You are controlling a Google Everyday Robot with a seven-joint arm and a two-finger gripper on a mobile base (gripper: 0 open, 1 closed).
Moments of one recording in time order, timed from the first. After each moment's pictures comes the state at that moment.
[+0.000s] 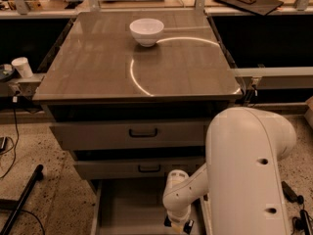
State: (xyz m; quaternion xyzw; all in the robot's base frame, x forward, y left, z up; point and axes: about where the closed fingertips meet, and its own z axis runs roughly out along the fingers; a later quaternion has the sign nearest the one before) arm 0.391 -0.105 0.284 0.55 -0.83 0.01 0.08
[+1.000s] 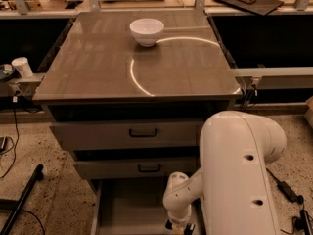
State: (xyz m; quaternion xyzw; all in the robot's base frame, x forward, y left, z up) arm 0.385 -0.110 0.255 0.53 -0.84 0.01 0.10
